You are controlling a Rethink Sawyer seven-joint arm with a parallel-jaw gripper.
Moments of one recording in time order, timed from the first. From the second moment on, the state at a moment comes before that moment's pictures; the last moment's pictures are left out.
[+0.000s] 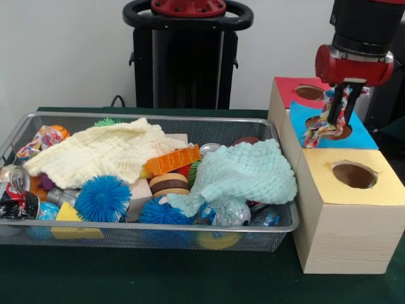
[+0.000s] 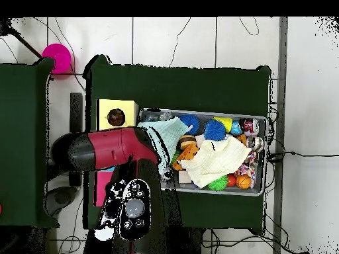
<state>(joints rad) 0.12 -0.69 -0.04 1.53 -0.09 0.68 1.85</state>
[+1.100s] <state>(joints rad) 0.12 -0.65 0.00 1.46 -0.07 0.70 1.85</state>
